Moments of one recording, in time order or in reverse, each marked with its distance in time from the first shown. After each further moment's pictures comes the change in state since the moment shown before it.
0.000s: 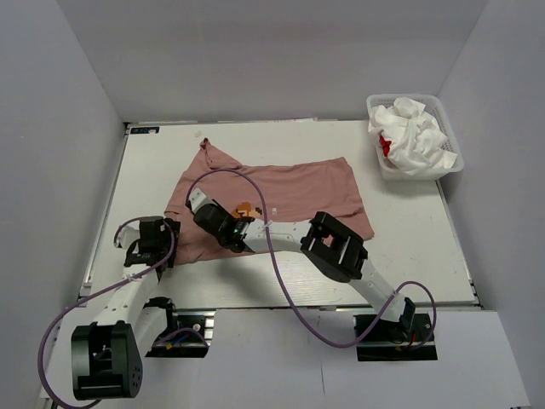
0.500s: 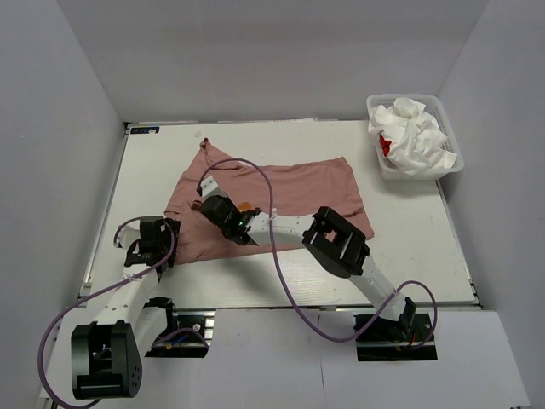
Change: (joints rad) left arm -0.002 0.009 -0.019 0.019 -0.013 -0.010; right arm -0.043 0.000 -0.013 0.047 0.071 0.099
